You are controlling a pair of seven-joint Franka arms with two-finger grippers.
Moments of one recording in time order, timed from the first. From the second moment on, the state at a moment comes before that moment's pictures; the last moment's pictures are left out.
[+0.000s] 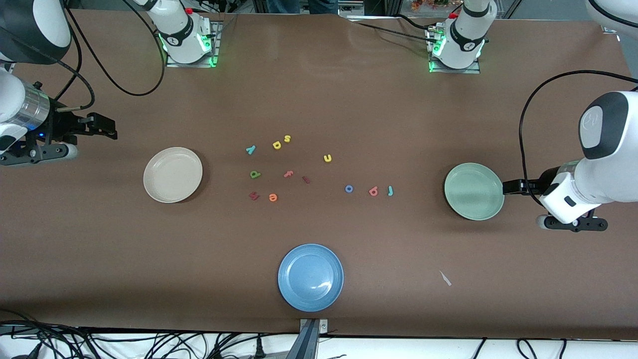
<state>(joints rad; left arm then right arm) 0.12 0.47 -0.17 -1.36 0.06 1.63 -0.04 -0.01 0.11 0.04 -1.64 -0.01 1.61 -0.13</state>
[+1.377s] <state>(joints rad) 0.10 0.48 -0.17 -1.36 0.06 1.63 -0.06 0.05 0.15 0.05 -1.64 0.00 1.61 -0.05</state>
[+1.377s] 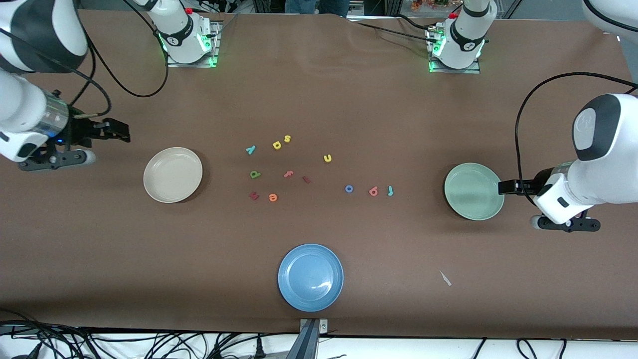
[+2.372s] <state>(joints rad) -0.08 0.61 -0.20 -1.47 -0.11 1.82 -0.46 0.08 0.26 0.30 -1.87 0.03 2.03 0.34</state>
